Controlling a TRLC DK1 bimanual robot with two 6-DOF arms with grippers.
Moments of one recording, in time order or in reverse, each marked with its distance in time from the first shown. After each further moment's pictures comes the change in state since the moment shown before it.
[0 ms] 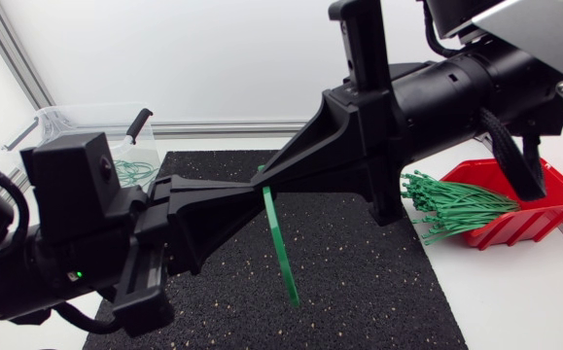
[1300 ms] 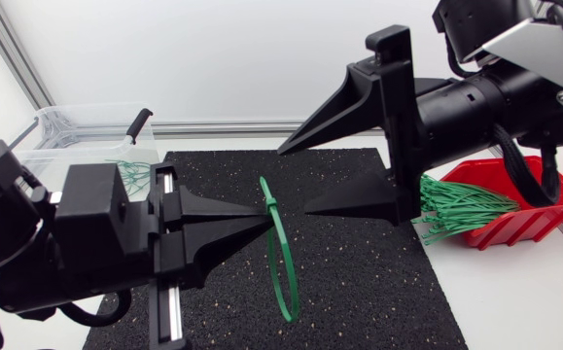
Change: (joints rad) left arm 0.058 0.031 -0.019 -0.053 0.129 0.505; right arm -0.124 -0.008 -0.051 -0.079 -0.030 -0.165
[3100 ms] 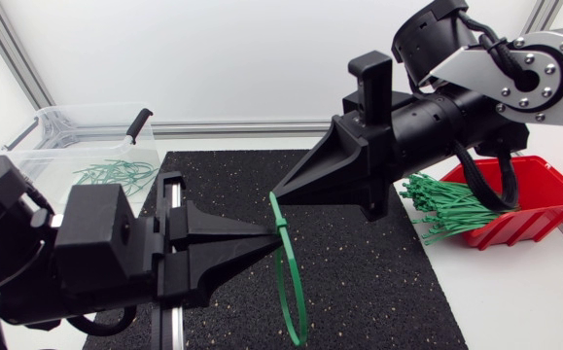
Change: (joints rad) left arm -0.050 0.001 -0.026 0.040 0.009 0.026; right arm 0.013 0.108 0.002 -0.003 -0.130 -0.241
